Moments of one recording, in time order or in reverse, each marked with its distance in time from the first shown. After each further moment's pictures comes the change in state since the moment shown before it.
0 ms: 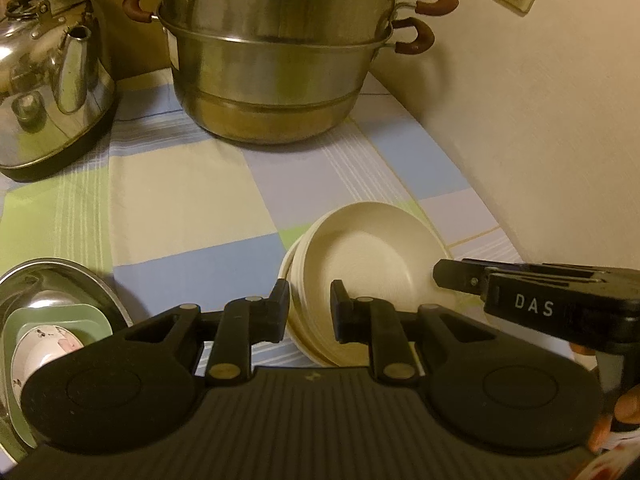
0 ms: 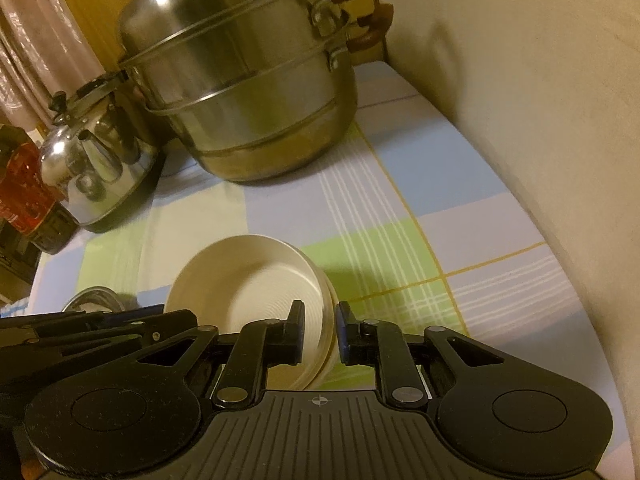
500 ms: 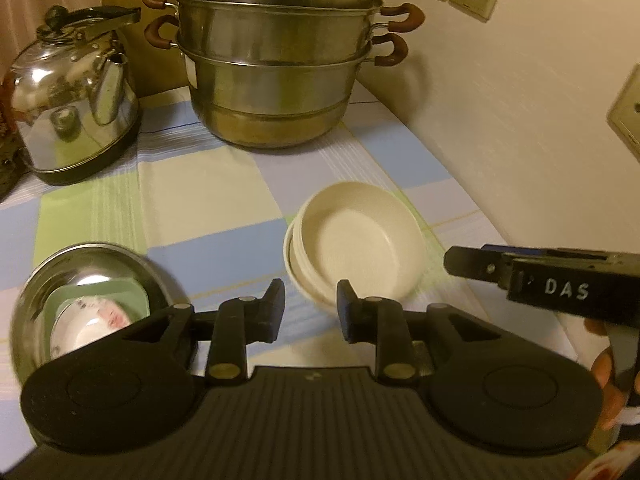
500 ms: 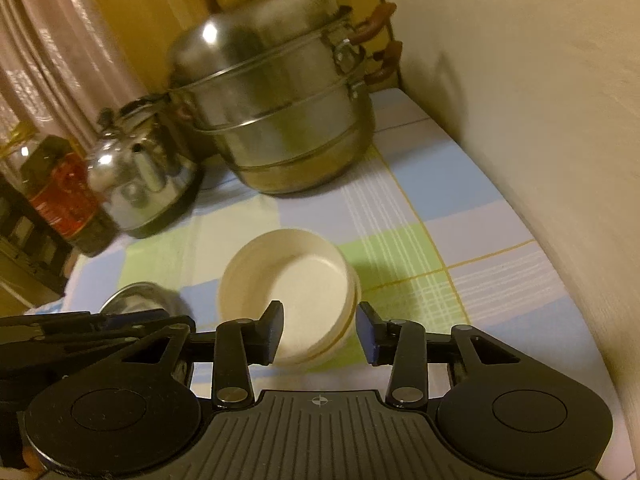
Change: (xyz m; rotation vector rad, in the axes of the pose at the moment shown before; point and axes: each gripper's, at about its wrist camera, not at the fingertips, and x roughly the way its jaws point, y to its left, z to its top) left arm -0.069 -0.009 -0.036 0.048 -0.041 0.028; right arm -0.065 0.004 -0.028 -0.012 -0.073 0.079
